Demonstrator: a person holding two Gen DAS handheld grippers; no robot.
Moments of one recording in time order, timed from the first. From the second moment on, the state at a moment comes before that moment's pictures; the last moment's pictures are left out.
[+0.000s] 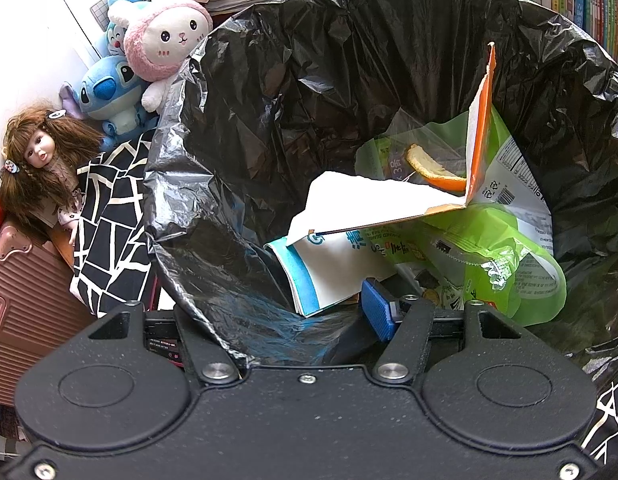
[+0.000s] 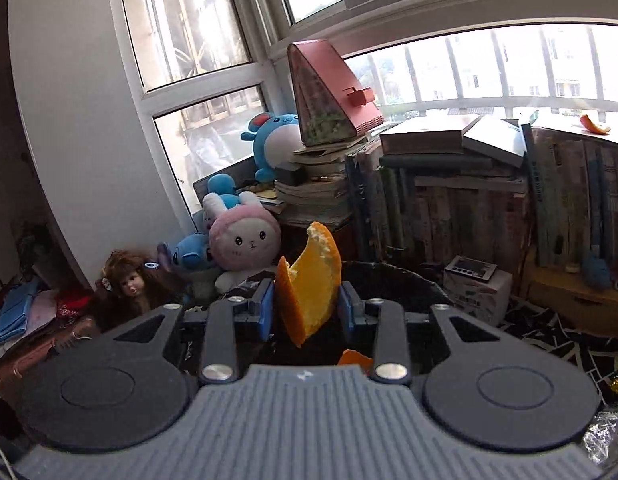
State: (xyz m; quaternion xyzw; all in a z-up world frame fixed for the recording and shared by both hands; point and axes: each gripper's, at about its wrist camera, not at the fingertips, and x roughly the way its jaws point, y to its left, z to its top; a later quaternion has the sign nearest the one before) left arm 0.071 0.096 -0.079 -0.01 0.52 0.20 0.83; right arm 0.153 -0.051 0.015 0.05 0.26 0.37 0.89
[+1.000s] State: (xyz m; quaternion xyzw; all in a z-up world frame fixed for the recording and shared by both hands) left arm 0.070 0.096 -0.078 -0.01 0.52 0.20 0.83; right arm 0.179 -0.040 -0.035 0.04 0.36 0.35 0.86
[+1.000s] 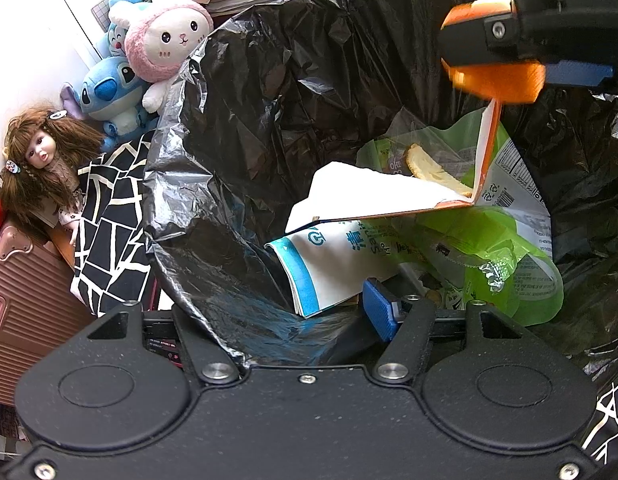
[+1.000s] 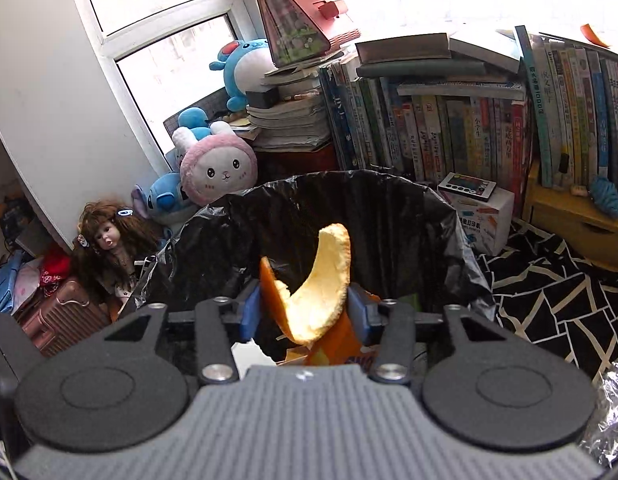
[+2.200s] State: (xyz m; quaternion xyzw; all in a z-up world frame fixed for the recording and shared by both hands) left arm 0.070 0.097 -0.079 -0.01 0.52 0.20 0.83; right arm 0.171 -0.214 -0.021 0.03 0.29 0.12 0.95
